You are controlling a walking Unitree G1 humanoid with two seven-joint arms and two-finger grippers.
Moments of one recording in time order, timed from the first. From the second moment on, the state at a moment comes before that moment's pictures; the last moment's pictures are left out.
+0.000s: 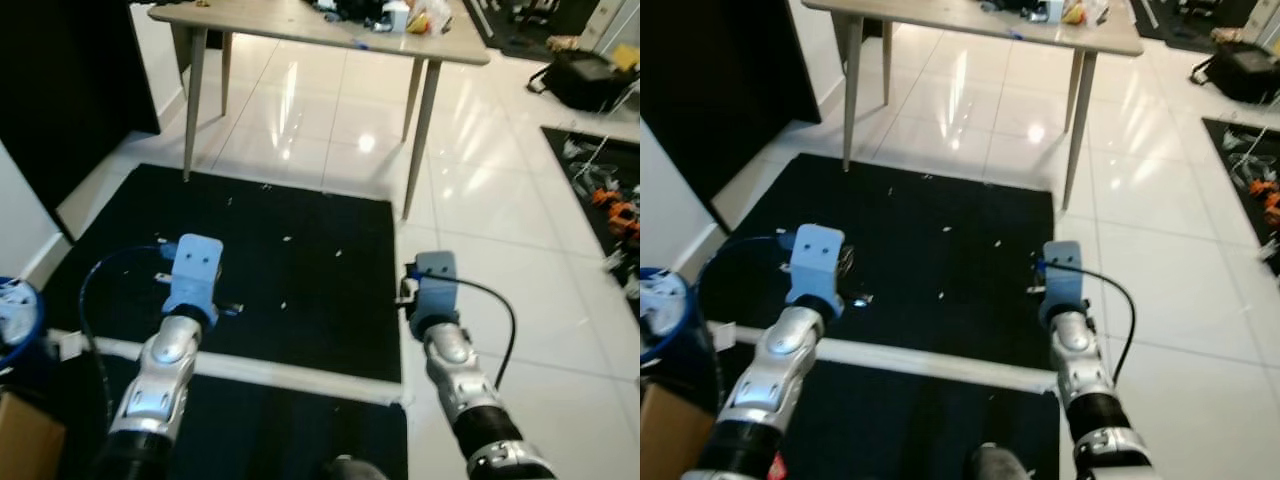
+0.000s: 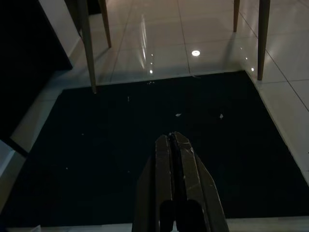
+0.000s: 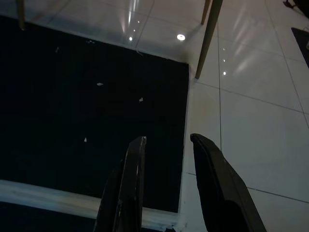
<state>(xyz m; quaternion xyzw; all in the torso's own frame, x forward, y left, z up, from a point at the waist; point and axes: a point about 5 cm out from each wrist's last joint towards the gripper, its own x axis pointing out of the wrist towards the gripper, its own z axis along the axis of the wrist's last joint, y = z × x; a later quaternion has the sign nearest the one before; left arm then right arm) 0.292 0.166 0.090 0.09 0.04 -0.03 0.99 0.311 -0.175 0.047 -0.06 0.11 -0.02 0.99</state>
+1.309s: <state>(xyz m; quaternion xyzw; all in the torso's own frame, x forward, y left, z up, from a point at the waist) 0.293 0.161 0.092 0.10 0.03 -0.05 0.99 0.315 -0.180 0.052 -0.07 0.10 -0.04 0.99</state>
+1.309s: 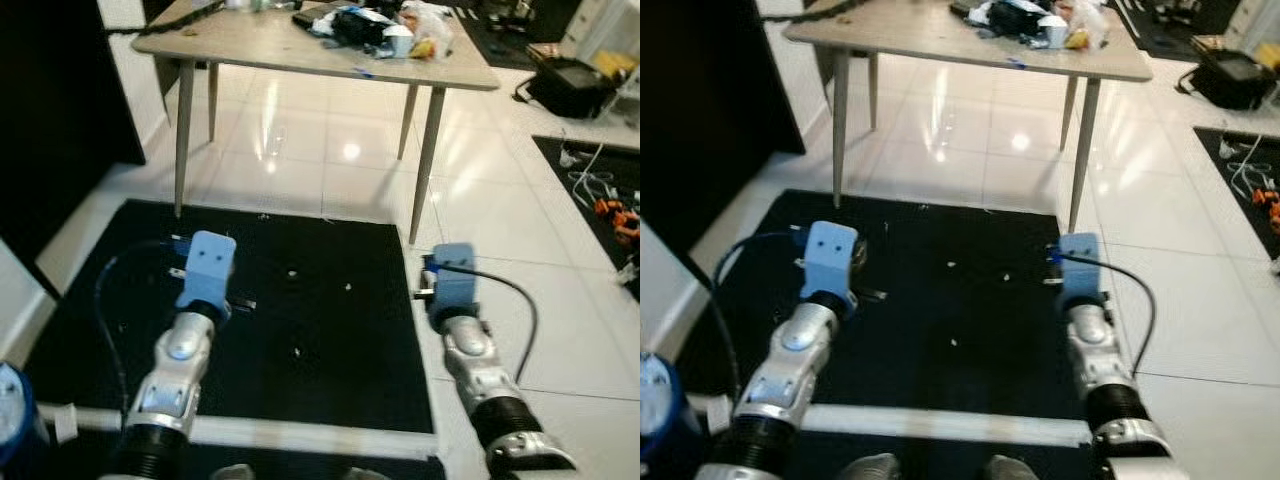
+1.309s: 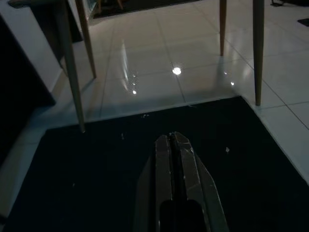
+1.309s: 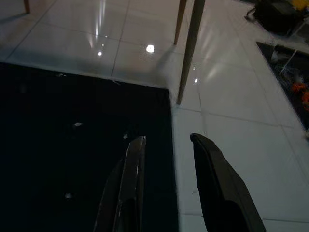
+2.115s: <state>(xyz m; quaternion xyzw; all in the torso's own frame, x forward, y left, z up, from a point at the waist) 0.290 0.168 0.090 0.09 0.04 -0.04 0.99 0.315 -0.168 0.051 -0.06 0.10 -0.02 0.99</state>
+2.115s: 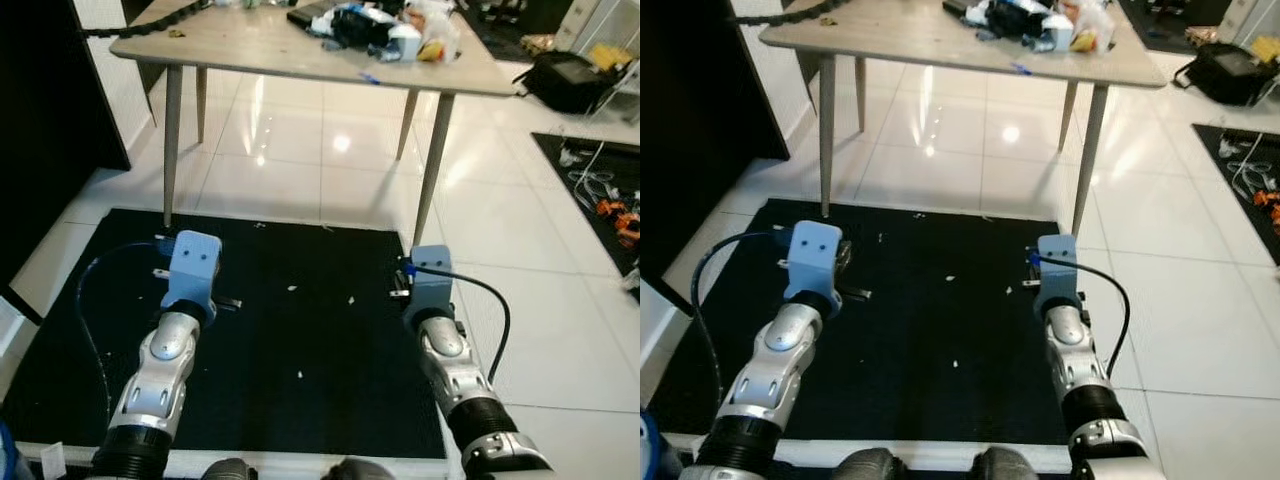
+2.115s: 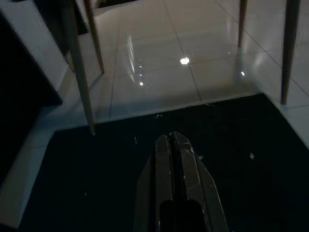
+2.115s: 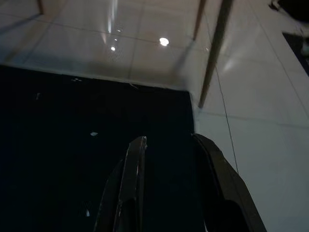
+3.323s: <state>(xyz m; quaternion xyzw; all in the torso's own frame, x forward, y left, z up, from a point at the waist) 0.287 0.163 0.107 0.09 0.01 -0.03 1.00 0.286 -0.129 0.098 -0.13 -0.02 0.14 0.98</state>
